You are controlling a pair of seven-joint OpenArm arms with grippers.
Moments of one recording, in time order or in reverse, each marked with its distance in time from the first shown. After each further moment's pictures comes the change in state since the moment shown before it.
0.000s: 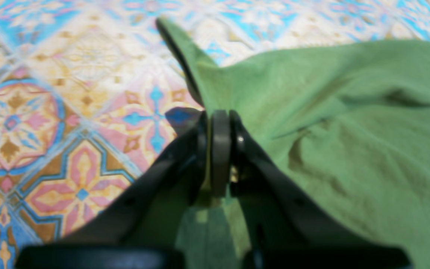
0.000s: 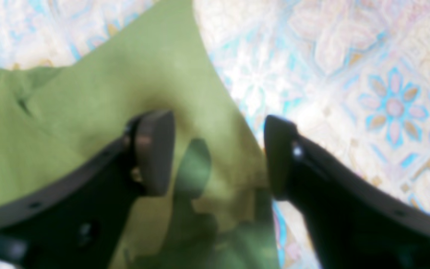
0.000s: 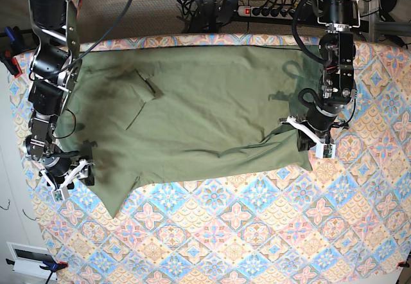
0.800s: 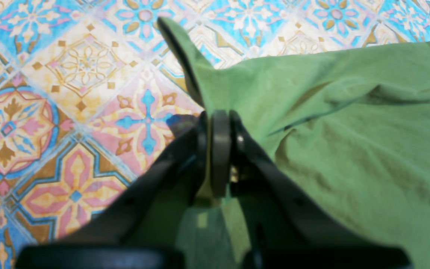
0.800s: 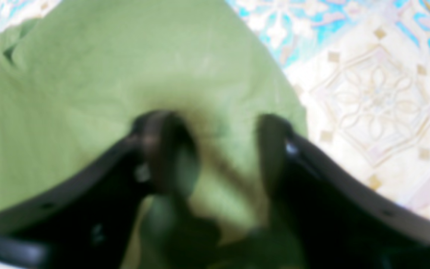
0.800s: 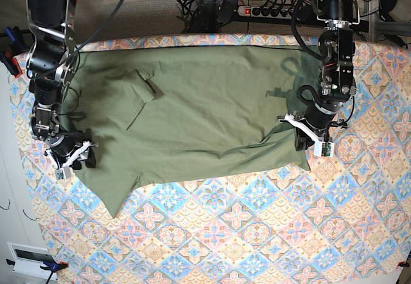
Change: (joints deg) left arm 1.2 0.0 0.1 2.3 -0.2 -0.2 0.0; right arm -1.8 2.0 -6.2 -12.7 1.5 -0.9 13.2
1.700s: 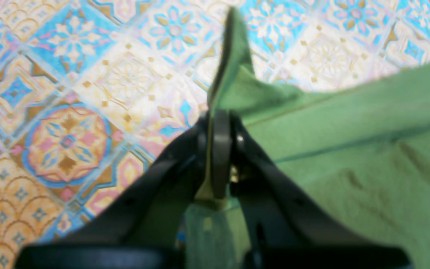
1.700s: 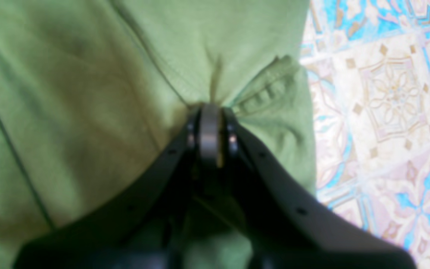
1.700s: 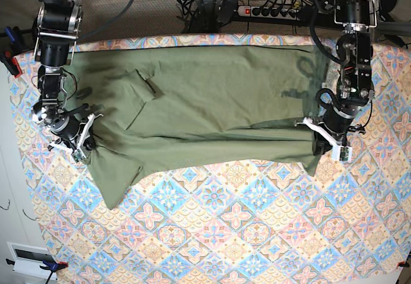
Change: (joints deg) left arm -0.2 -6.9 -2.1 0.4 -4.1 -0.4 0.2; right arm -20.8 -0.8 -1.7 39.0 -0.8 1.7 -13.9
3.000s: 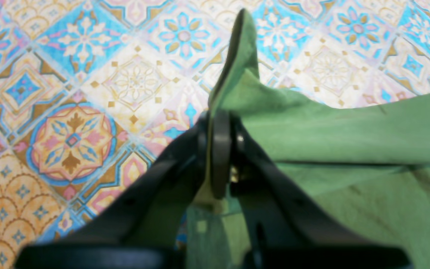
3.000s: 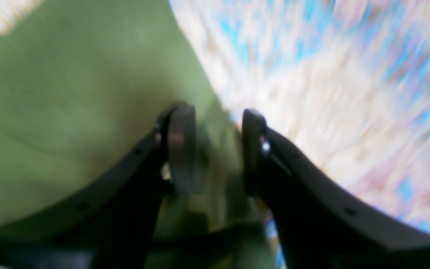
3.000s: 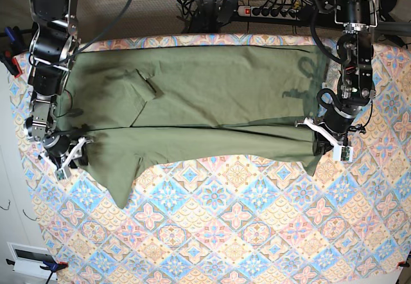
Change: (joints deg) left arm 0.1 0.1 -0.1 -0.1 -0.9 0.0 -0.2; right arm 14.8 0.7 4.6 -22.9 -1.1 -0.8 5.8
